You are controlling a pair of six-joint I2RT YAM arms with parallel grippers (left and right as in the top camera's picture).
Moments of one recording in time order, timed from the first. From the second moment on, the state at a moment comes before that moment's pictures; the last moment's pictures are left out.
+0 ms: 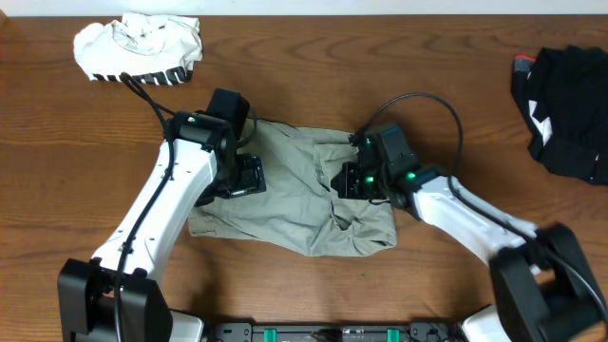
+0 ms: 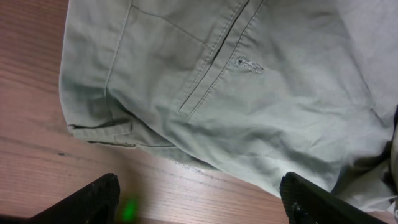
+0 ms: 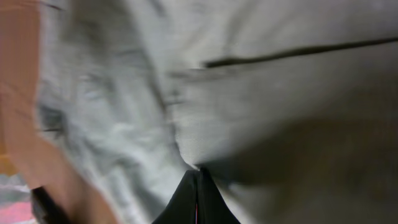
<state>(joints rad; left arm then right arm) -0.27 1.58 1.25 -1.22 0.02 -0.49 0.47 1.69 0.86 -0.18 -0.46 0.60</state>
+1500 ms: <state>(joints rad) -0.27 1.58 1.25 -1.22 0.02 -0.49 0.43 1.65 0.57 0.02 -0.74 0.64</state>
